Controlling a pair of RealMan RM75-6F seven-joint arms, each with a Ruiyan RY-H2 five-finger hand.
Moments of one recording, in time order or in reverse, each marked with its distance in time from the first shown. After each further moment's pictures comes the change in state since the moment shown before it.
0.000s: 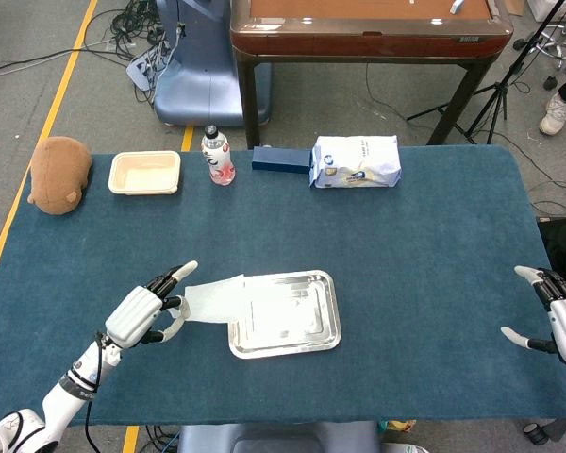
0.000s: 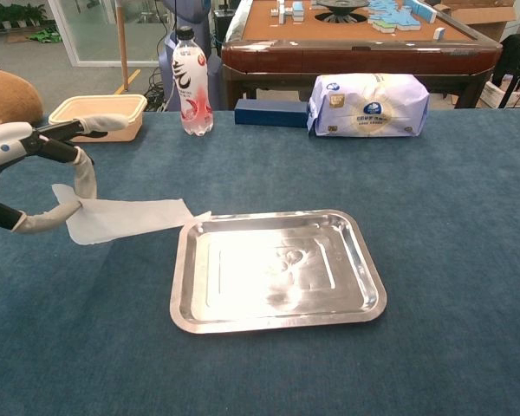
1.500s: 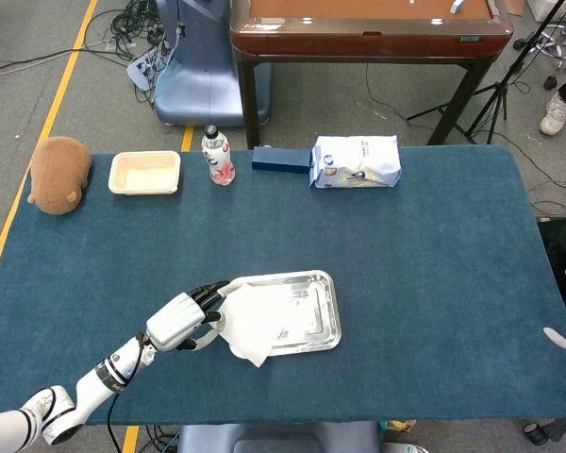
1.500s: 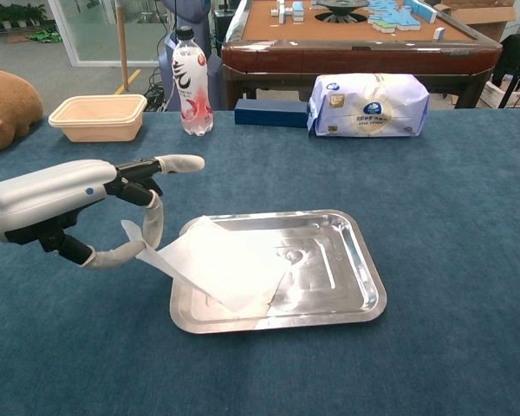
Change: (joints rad) left arm -0.125 -0.128 0.039 0.150 0.098 -0.056 0.000; right arm -0.059 -0.004 0.022 0.167 0.043 0.043 0.137
